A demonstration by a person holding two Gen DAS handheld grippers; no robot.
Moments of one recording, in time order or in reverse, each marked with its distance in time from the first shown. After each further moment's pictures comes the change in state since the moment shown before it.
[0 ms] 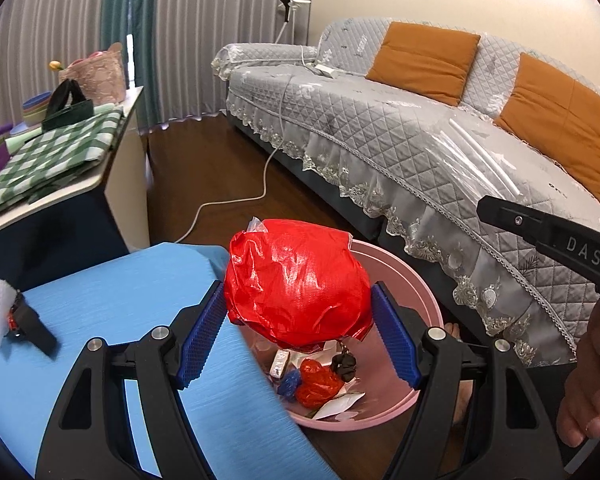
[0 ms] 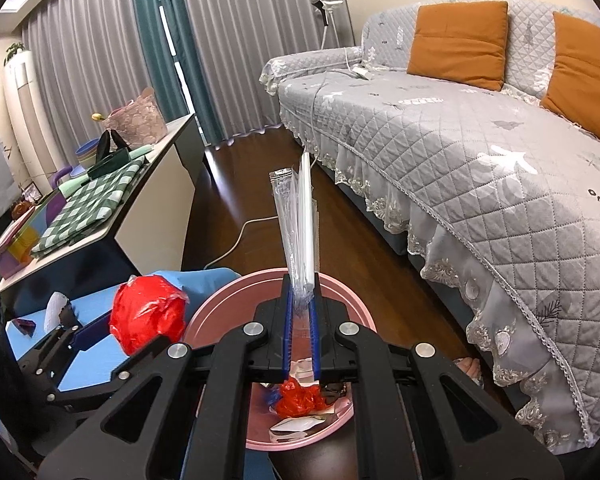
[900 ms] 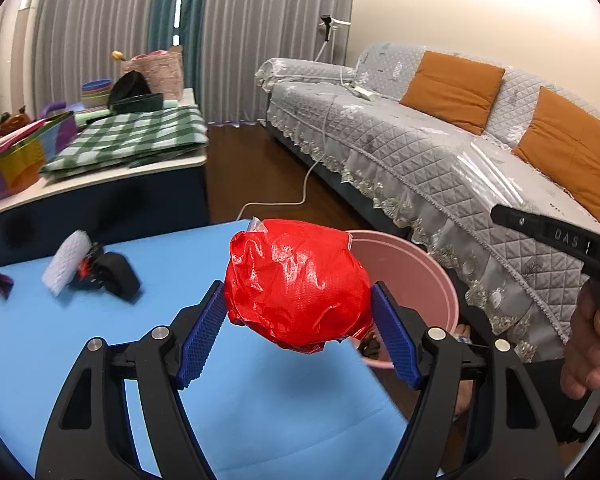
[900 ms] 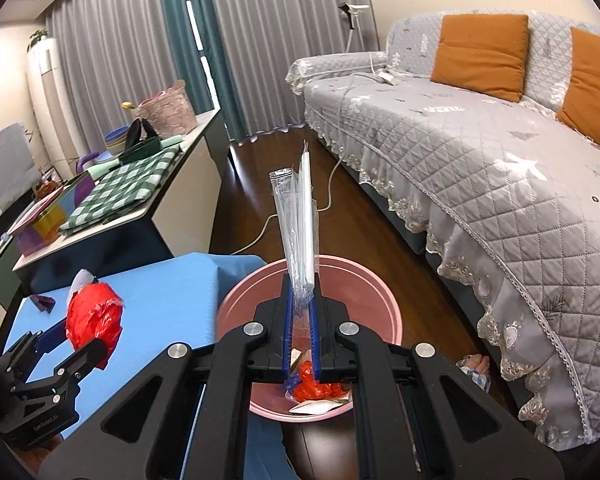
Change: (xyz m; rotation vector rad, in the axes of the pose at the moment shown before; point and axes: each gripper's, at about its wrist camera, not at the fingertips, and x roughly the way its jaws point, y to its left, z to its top) left arm -0.085 0.054 -0.037 -0.099 -0.065 0.077; right arm -0.031 0.024 -0.016 -0.056 -0.003 0.059
